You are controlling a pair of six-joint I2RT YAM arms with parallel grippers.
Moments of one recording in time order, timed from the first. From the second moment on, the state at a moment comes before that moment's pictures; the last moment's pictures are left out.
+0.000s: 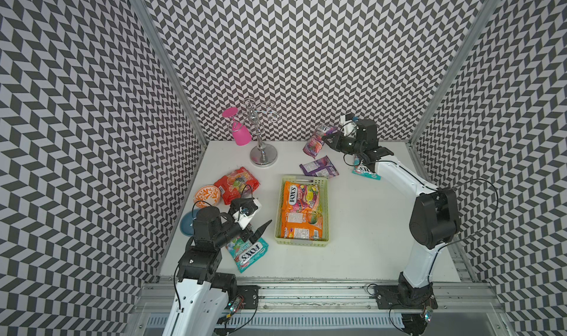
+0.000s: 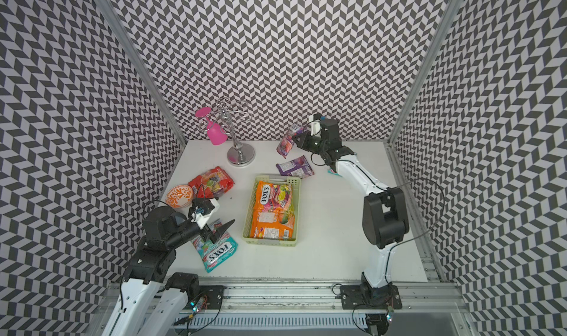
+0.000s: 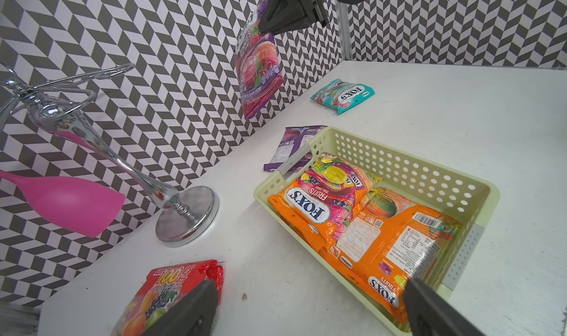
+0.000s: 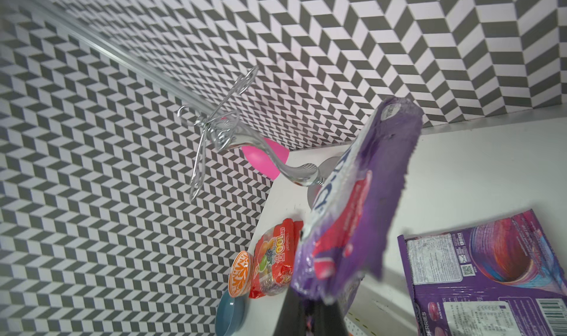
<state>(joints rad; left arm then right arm) -0.11 0.49 0.57 -0.48 0.60 0.53 0.34 1.84 1.60 -0.08 -0.53 0.64</state>
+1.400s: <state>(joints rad) -0.10 0.49 0.57 -0.48 0.60 0.53 0.90 1.56 1.48 -0.96 -0.02 -0.49</state>
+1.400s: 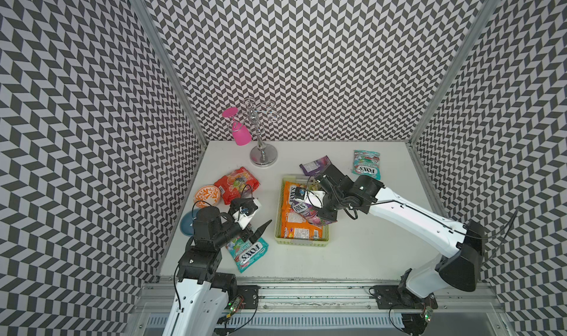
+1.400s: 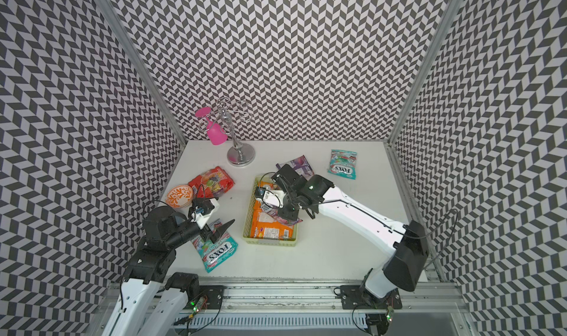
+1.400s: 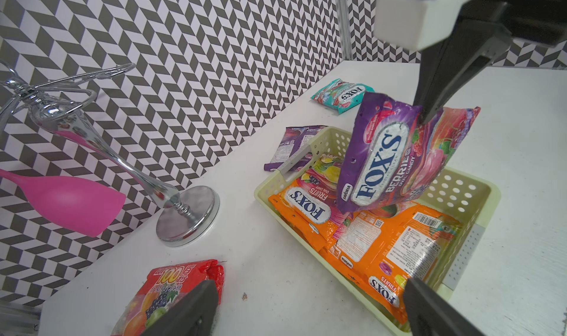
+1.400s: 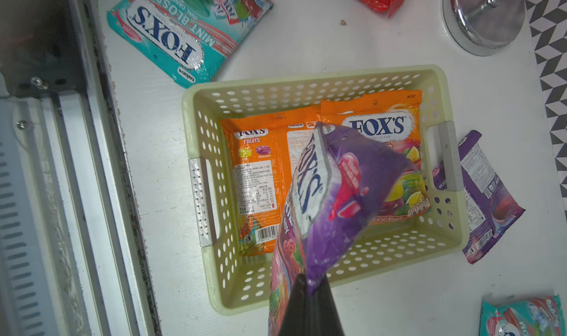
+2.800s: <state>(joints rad) -0.10 0.49 0.57 -0.48 0.60 0.53 0.97 1.67 1.24 -0.74 -0.02 -0.42</state>
